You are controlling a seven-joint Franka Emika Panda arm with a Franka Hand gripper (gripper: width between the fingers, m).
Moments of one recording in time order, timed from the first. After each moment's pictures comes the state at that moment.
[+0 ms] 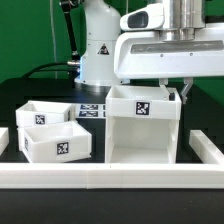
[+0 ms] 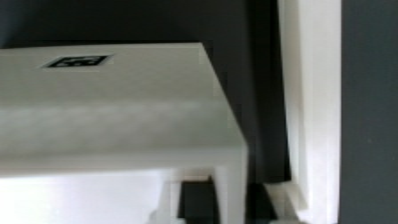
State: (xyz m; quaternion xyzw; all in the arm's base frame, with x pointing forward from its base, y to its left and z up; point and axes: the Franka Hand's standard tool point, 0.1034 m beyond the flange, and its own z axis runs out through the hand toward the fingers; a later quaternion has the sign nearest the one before) arm 0.573 0.093 0.099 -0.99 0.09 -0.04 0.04
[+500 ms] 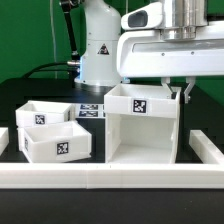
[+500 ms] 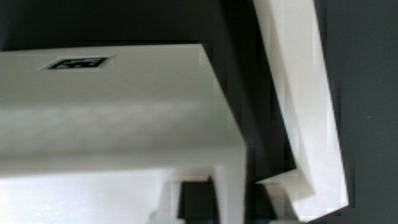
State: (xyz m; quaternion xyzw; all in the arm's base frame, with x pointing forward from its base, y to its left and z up) arm 0.570 0.098 0.101 -0.97 0.21 -0.04 0.05
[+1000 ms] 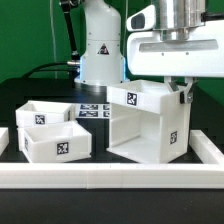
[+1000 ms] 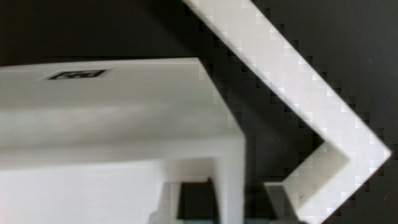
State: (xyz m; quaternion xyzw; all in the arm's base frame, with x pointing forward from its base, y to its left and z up) arm 0.571 0.101 0.100 -0.90 0.44 -0.02 0.07
